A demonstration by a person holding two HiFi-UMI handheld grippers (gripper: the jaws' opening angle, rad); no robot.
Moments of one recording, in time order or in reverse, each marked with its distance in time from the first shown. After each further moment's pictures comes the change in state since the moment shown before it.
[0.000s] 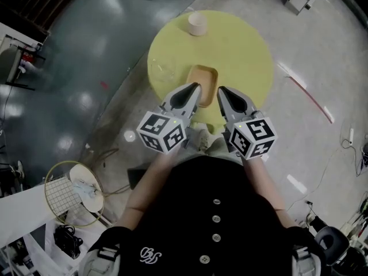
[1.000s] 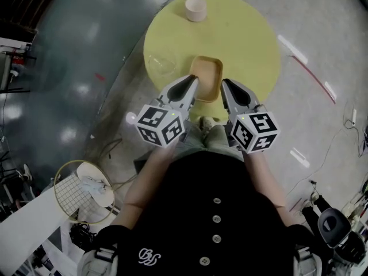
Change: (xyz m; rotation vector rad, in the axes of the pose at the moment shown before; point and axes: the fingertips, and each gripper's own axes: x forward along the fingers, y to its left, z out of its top) left arm 0.009 0.052 -0.019 -0.059 0.137 0.004; right arm 0.035 -0.017 -0.029 0.125 0.084 -0.118
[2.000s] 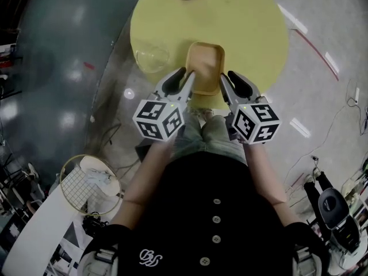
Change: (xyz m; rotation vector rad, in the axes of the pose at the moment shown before) left arm 0.035 0.055 -0.056 -0.105 0.193 0.097; right arm 0.035 -0.049 -0.054 0.164 0.168 -0.092
